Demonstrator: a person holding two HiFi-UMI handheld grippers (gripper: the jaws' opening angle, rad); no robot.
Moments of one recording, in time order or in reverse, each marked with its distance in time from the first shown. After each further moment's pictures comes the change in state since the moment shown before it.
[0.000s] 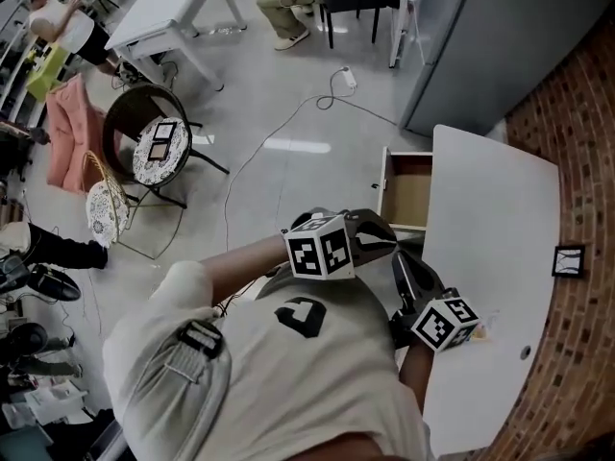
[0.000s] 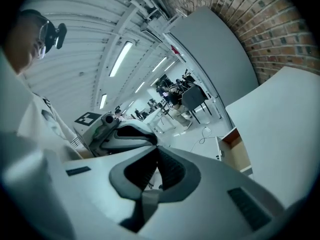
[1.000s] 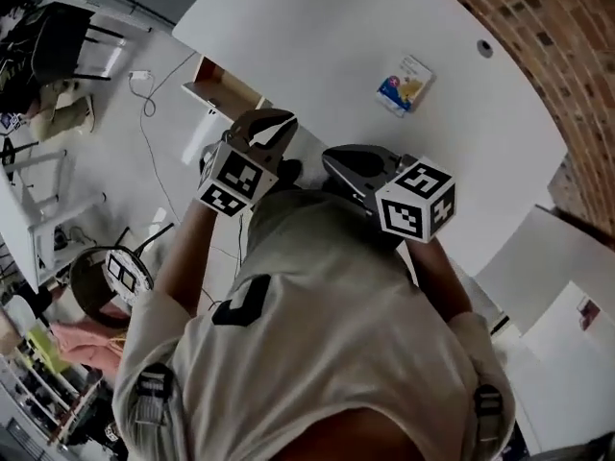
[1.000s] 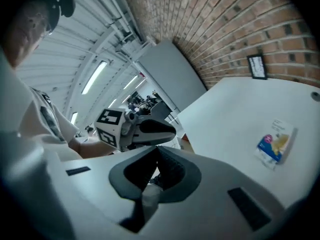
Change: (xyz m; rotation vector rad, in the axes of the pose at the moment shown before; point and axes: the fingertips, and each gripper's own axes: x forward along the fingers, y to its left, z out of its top) left arm 0.173 -0.095 0.025 0.300 0.127 -0.264; right arm -0.184 -0.053 -0.073 0.188 -0.198 -0.320
